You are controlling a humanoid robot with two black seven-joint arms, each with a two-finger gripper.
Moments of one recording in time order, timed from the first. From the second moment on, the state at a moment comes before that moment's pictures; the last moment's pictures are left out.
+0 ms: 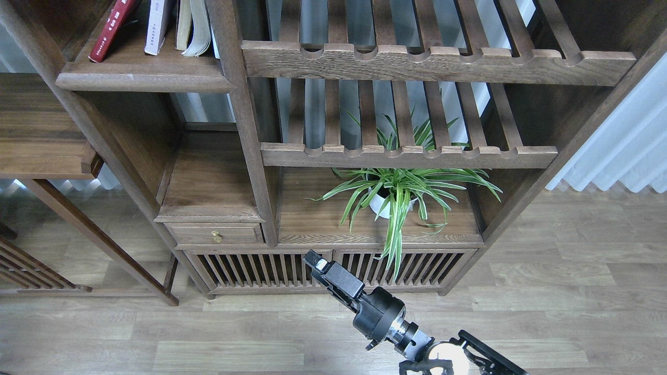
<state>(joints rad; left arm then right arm) -1.05 0.86 -1.17 -1.11 0.54 -0.49 0.17 0.04 0.02 0.80 1.08 0.04 0.58 -0.10</state>
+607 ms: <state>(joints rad) -1.22 0.59 -1.16 -0.82 0.87 -0.49 0.08 0.04 0.01 0.82 1.09 0.05 0.58 -0.09</state>
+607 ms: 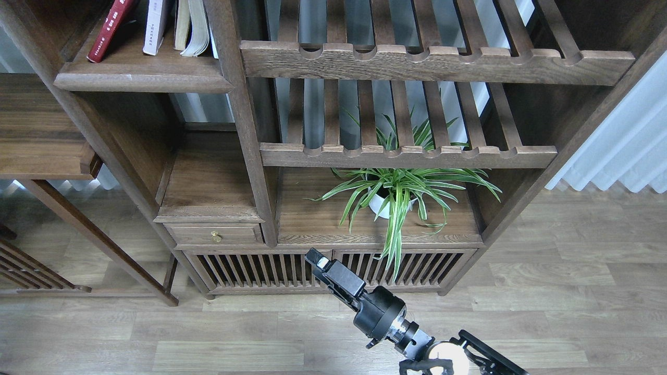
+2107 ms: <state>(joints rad) -0.63 0.79 -1.20 -1.33 0.44 -0.49 -0.16 0.06 0.02 0.88 1.17 0.05 0.58 -0.09</state>
